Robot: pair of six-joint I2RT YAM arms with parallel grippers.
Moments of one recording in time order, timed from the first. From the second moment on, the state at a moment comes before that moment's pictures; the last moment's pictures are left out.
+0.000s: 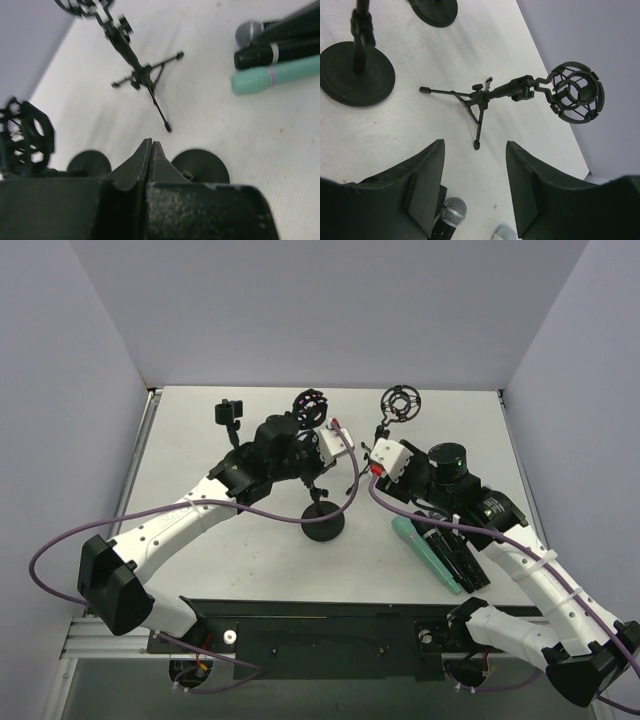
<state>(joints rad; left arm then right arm) -0.74 1.41 1.30 -0.24 0.26 0.37 0.57 0.99 1.02 -0.48 -0.06 -0.70</state>
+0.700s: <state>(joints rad) -0.76 1.46 1.35 -0.29 0.39 0.33 0.56 1.02 1.06 -0.55 -0.02 -0.43</state>
